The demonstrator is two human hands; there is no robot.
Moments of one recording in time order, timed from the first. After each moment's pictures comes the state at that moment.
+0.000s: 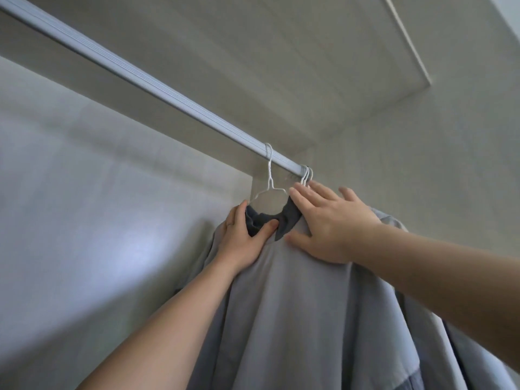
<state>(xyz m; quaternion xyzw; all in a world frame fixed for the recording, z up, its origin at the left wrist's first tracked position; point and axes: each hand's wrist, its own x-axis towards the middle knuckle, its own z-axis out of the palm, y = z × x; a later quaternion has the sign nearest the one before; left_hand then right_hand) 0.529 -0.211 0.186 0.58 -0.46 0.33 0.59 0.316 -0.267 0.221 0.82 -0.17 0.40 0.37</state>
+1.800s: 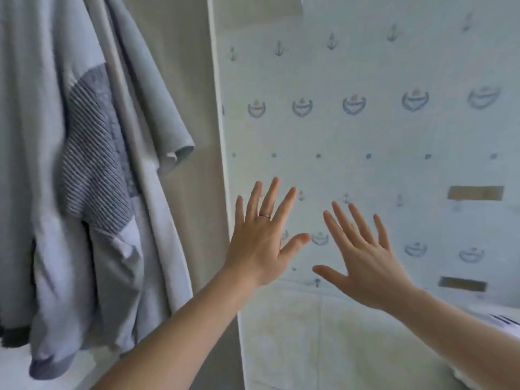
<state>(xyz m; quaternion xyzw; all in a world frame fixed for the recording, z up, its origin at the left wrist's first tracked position) 0.052 -0.250 -0.214 0.55 -0.75 0.22 0.30 -0.171 -0.262 -0.236 0.83 -0.49 0.20 0.19</state>
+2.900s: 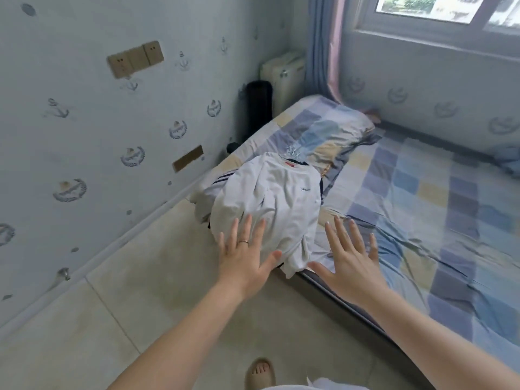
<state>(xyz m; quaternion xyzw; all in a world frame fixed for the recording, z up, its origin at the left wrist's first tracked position) -0.499 -0.490 -0.506 0.23 -0.96 -0.16 0.00 -0.630 -0.280 -0.495 0.33 -0.94 0.01 -0.08</state>
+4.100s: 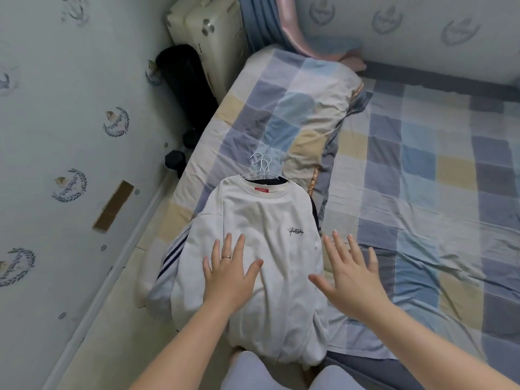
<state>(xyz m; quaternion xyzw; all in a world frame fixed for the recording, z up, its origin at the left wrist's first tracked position) -0.966 -0.741 -0.625 0.22 -0.93 -0.21 -0.21 -1.044 -0.487 -0.619 0.19 -0.95 0.02 -0.25</state>
